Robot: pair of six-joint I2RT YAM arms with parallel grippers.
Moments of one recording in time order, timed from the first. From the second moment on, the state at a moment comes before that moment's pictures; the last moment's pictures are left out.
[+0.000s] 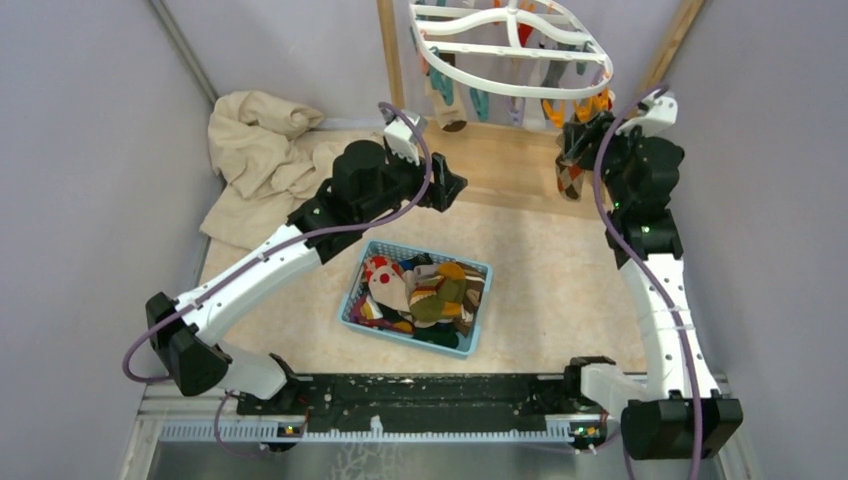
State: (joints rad) left arm -0.82 1.42 1.39 -0.11 -0.04 -0.28; right arm 0.04 1.03 1.14 -0.10 -0.10 0.34
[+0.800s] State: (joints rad) left arm -0.82 1.39 1.36 -0.10 -0.05 -0.26; right arm -0.10 1.20 1.17 0.31 -0.47 0.49
